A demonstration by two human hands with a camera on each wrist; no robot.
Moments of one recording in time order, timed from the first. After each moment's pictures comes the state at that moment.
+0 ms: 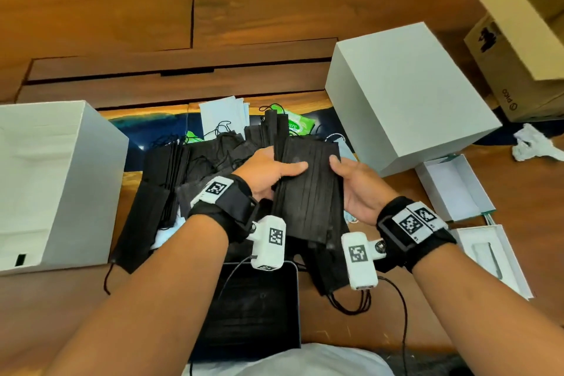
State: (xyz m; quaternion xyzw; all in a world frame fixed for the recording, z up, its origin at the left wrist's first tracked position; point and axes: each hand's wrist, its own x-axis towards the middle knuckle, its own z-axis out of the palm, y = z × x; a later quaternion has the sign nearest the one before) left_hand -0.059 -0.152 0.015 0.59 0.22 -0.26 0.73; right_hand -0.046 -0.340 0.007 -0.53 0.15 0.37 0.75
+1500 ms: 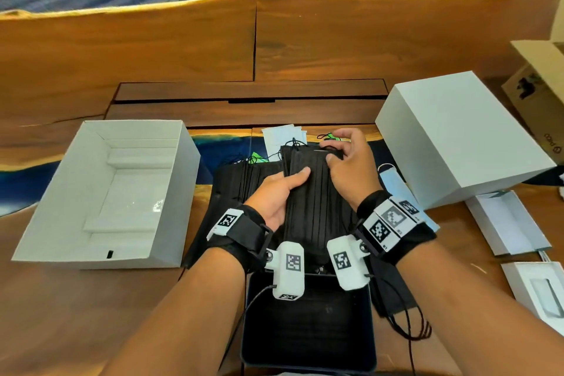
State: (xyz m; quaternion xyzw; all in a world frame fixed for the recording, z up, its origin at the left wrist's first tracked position) left_hand -0.117 -0.050 0.039 0.46 0.27 -0.18 0.82; right_hand -0.058 -0.181 0.059 -0.80 -0.01 0.06 0.59
